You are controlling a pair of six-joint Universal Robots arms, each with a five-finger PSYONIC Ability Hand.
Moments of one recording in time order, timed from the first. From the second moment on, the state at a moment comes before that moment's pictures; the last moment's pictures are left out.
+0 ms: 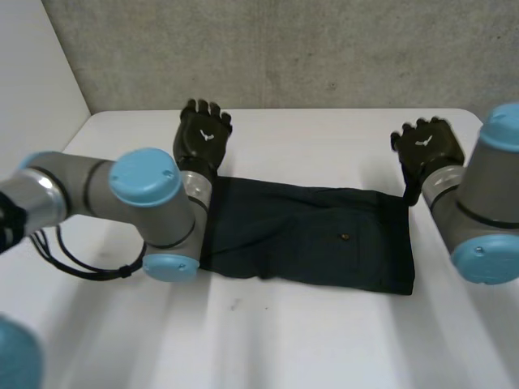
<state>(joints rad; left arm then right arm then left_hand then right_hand) 4.12 -2.33 -1.15 3.60 -1.77 3.85 1.89 -1.08 1.36 -0.13 1.65 2.55 0.19 0.21 0.22 0.21 0.05 0.21 0.23 0.22 0.24 0.07</state>
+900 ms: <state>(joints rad) 4.11 -1.86 -1.85 3.49 -1.76 3.35 1.81 -1.27 1.96 -0.25 1.50 2.52 0.19 0.20 0.22 0.21 0.05 0.69 1.15 1.18 1.19 0.95</state>
